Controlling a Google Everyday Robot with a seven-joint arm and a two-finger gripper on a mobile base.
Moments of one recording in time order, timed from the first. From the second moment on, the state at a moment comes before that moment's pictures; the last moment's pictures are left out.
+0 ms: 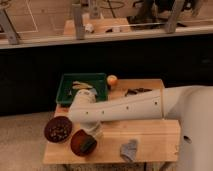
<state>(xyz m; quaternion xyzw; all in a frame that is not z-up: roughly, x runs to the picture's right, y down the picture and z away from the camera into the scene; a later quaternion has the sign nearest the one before) -0.049 0.225 0.723 -0.34 -0.07 -0.34 0.88</state>
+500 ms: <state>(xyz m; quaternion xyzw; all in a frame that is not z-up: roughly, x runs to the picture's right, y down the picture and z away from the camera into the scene) -0.073 0.193 0.735 -0.32 -0.07 -0.34 0.88</state>
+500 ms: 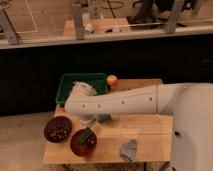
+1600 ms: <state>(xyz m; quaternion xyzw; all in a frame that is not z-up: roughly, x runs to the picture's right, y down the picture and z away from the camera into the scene) -0.054 0.231 0.718 -0.35 -0.07 -0.35 0.87</state>
